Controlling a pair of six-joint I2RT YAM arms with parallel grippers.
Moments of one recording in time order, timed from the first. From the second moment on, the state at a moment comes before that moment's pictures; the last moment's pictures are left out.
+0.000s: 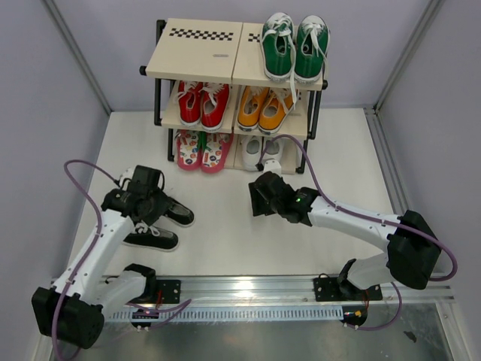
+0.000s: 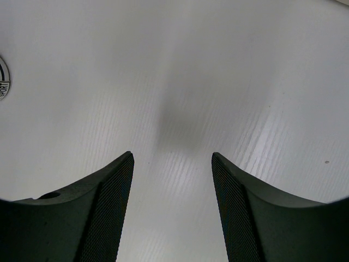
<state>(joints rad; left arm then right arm) -0.27 0.99 0.84 -0.98 -0.26 -1.04 0.89 1.39 0.93 -0.39 0.32 0.53</state>
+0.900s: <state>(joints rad) -0.47 1.34 0.98 -0.76 -0.03 -0.52 0.87 1.38 0.93 -0.43 0.35 0.53</state>
